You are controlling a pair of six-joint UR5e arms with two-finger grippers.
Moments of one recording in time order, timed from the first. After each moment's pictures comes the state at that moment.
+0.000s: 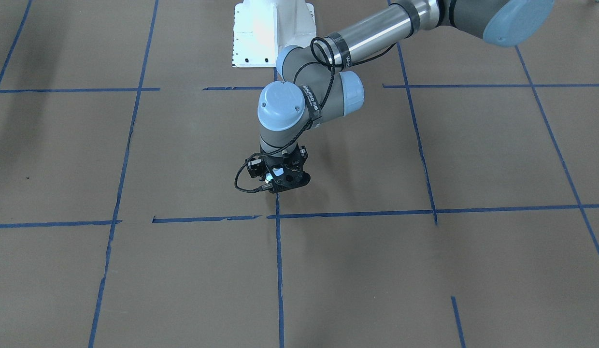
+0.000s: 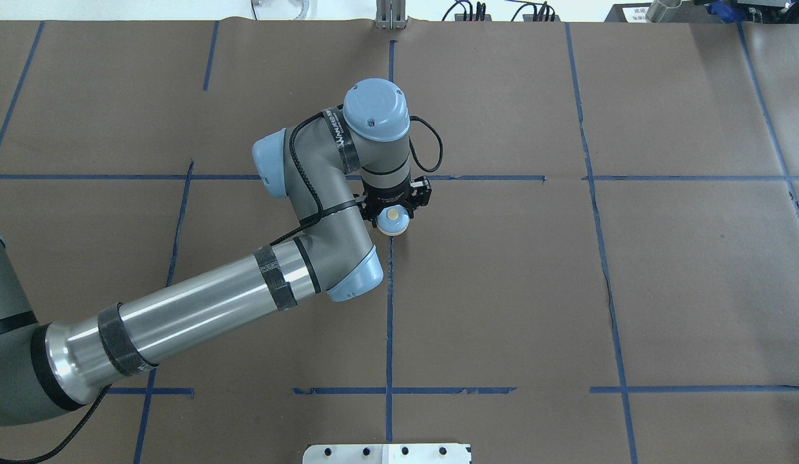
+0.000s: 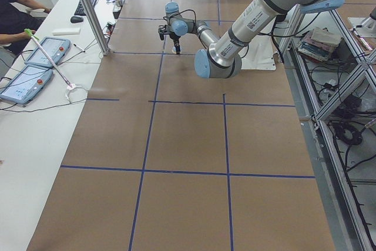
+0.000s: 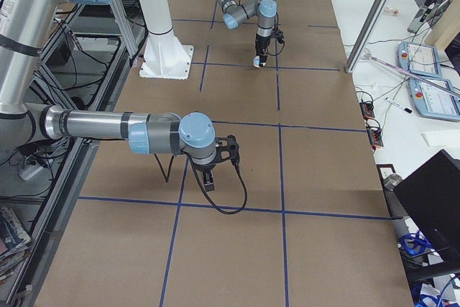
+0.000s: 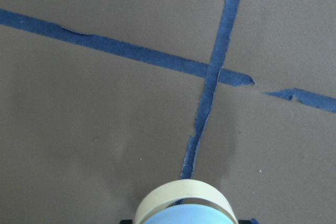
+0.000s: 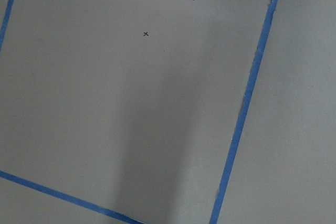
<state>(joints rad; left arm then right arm) -0.57 -2.58 -1.15 -1.74 -2.02 -1.42 1.53 -2.01 2.00 -1.49 2.47 -0.17</state>
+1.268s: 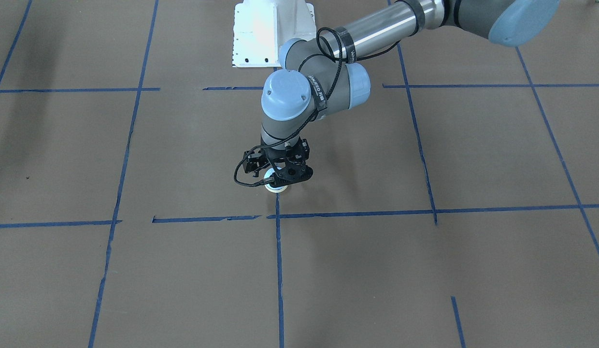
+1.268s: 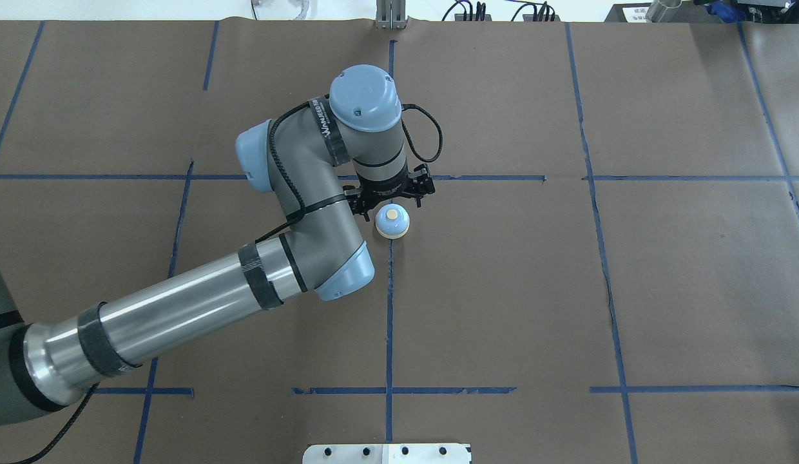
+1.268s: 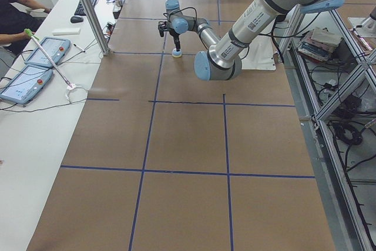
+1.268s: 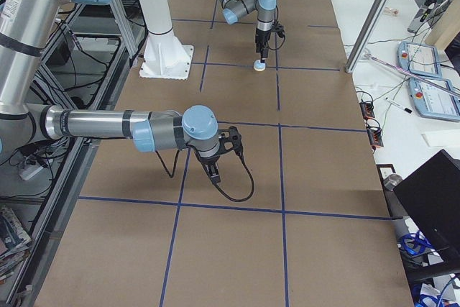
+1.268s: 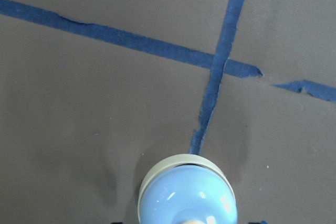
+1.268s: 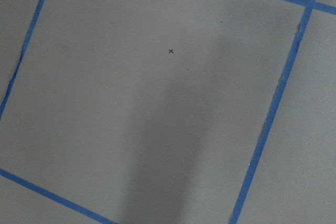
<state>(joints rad) -0.59 -2.52 -1.30 -1.71 -2.02 -1.44 1.47 -2.00 2.02 -1.39 2.47 -0.12</state>
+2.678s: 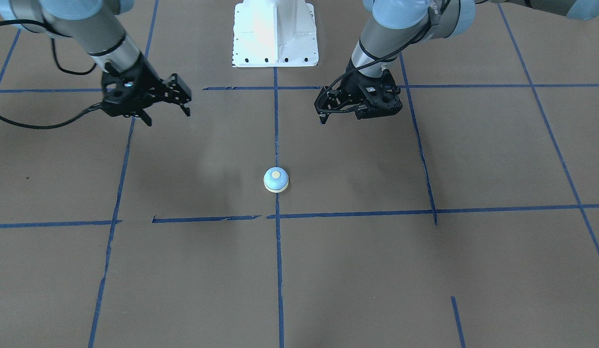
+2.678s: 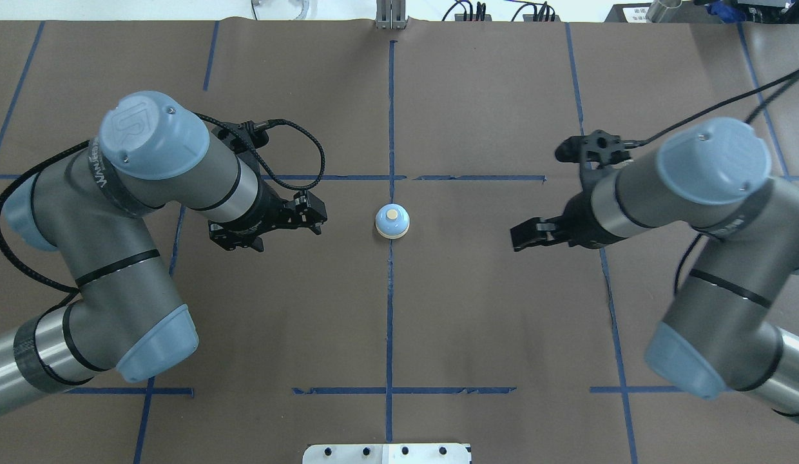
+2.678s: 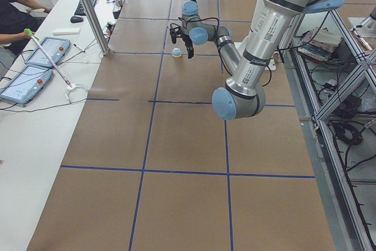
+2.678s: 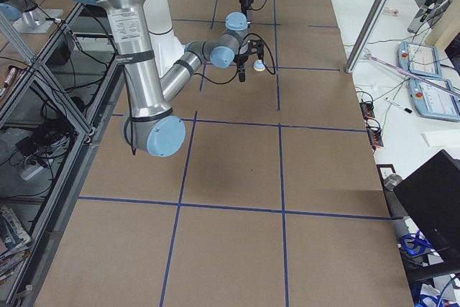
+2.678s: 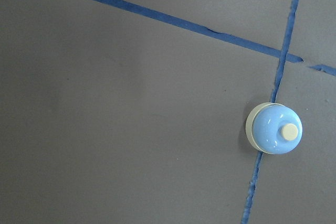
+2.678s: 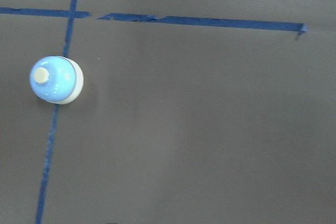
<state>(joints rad) -0.62 -2.07 -1.92 -1.64 -2.02 -1.44 0.63 -1.20 1.98 -1.46 1.99 1.07</state>
